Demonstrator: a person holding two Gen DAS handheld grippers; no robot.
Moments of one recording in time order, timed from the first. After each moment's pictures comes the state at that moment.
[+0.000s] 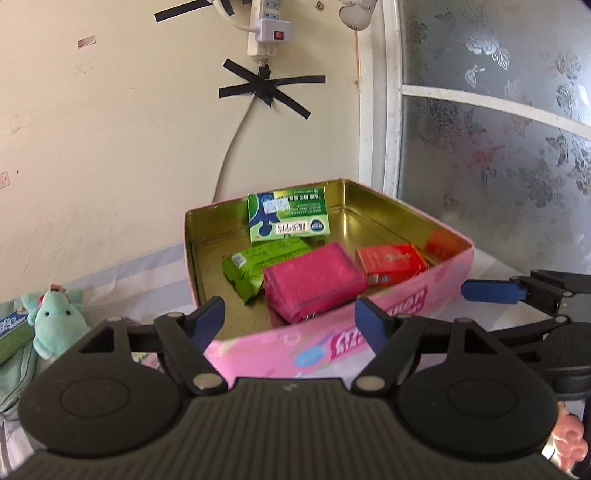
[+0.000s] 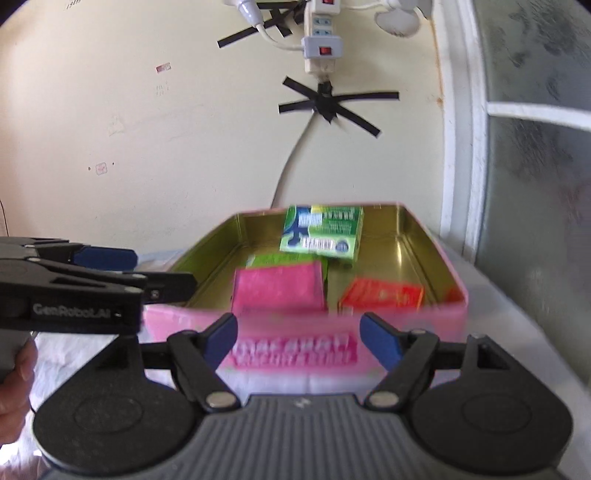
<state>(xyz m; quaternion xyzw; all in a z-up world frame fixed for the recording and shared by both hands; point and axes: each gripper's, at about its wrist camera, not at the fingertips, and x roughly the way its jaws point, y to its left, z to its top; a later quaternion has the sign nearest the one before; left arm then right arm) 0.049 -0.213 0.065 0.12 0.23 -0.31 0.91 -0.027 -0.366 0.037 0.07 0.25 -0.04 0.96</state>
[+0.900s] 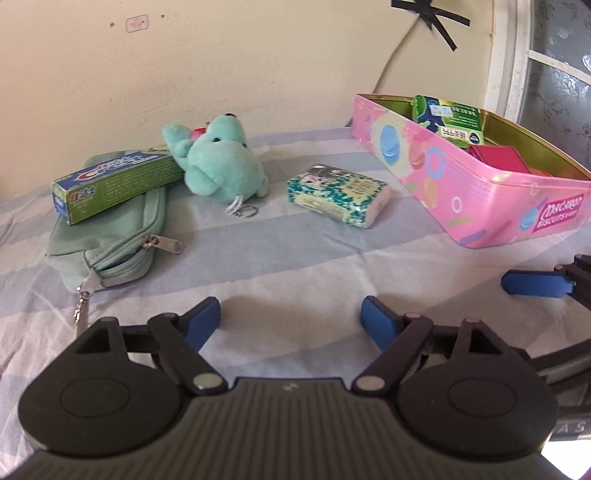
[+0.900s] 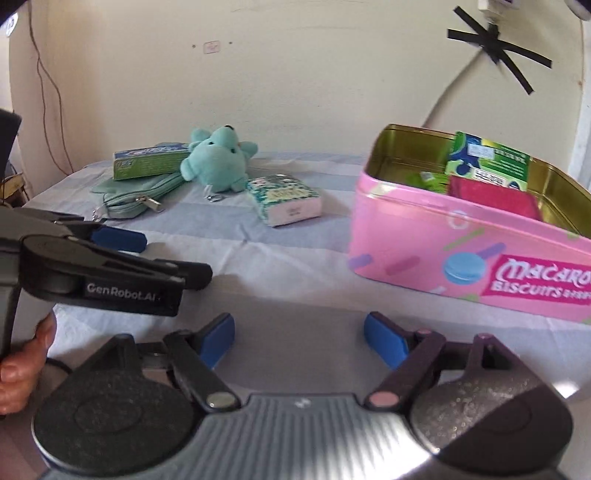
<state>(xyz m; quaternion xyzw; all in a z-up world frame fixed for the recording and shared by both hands) 0.112 -0.056 -0.008 0.08 0.33 -0.19 0.92 0.030 -0.190 -0.019 -0.01 0.34 0.06 0.94</state>
